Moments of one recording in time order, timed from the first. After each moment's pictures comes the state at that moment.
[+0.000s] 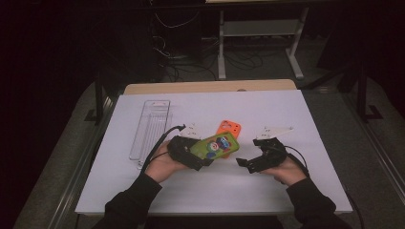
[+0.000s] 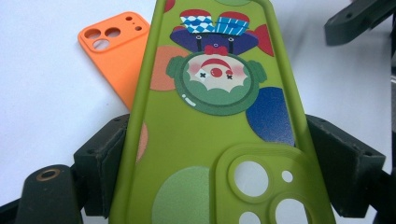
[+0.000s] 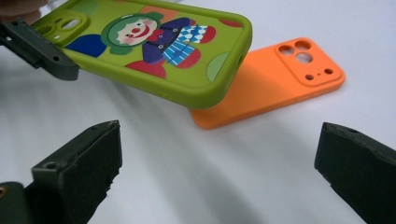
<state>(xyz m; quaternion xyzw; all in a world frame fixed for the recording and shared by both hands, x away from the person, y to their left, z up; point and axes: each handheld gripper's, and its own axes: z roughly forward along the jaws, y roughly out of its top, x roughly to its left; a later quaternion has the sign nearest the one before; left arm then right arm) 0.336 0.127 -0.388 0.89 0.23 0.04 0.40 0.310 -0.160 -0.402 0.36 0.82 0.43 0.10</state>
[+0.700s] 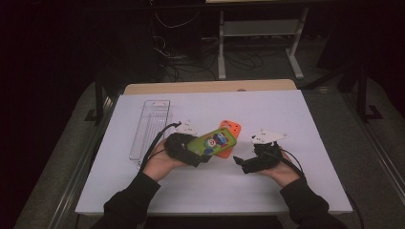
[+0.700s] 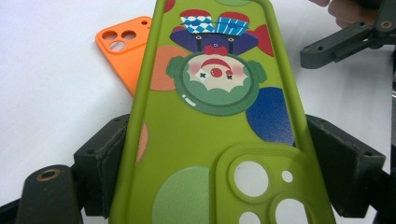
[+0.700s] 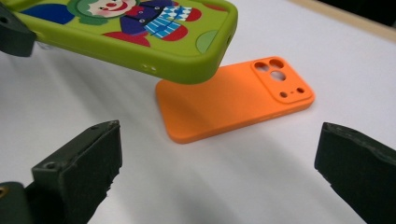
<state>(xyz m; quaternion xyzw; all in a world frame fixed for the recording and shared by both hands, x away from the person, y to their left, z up) 0.340 0.135 -0.383 0.88 0.24 0.04 0.41 0.309 -0.149 -0.411 0.34 0.82 0.42 0.19</state>
